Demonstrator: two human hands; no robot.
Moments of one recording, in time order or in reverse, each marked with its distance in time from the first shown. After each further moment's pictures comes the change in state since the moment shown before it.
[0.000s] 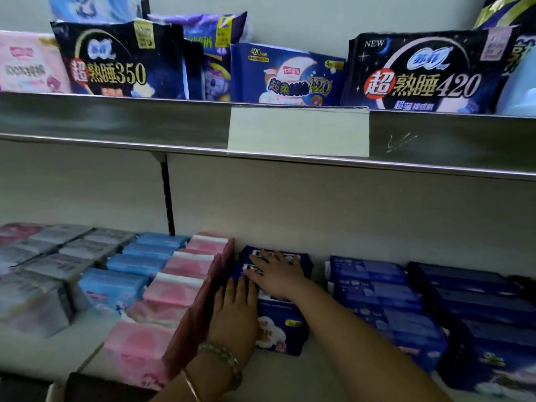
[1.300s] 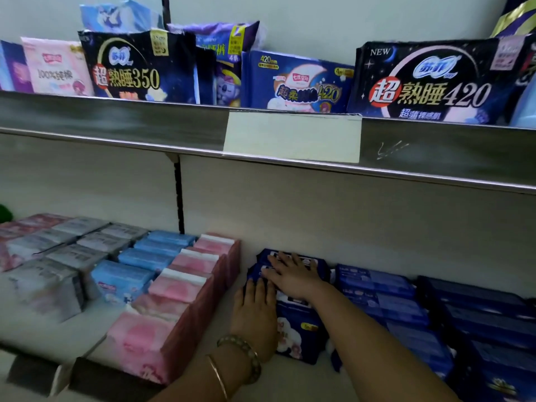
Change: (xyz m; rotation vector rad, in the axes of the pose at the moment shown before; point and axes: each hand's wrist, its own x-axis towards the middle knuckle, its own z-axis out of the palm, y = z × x) left_hand 0.011 0.030 -0.004 -0.015 -0.068 0.016; right_hand 0.000 0.031 -0.005 0.082 -0.054 0.030
